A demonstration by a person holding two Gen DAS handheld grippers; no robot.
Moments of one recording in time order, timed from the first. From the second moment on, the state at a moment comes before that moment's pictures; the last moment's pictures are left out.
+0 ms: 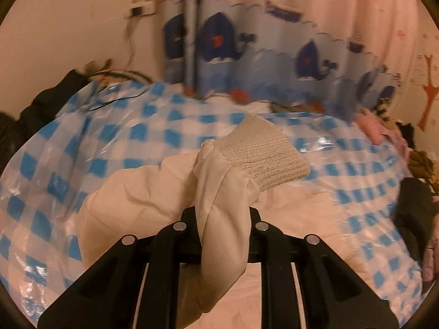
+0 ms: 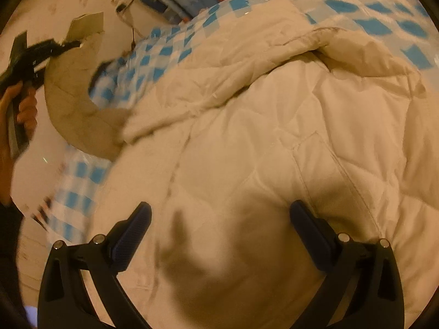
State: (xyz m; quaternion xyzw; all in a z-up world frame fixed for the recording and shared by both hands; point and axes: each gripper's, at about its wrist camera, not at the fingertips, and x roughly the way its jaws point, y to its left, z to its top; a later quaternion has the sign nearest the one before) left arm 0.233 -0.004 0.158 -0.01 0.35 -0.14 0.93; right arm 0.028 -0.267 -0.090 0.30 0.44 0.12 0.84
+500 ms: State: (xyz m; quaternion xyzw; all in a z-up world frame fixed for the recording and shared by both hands) left arm 0.219 -0.183 0.076 0.03 0.40 -0.25 0.88; right arm 0.010 -0.328 -0.063 0.41 0.37 0.10 0.83
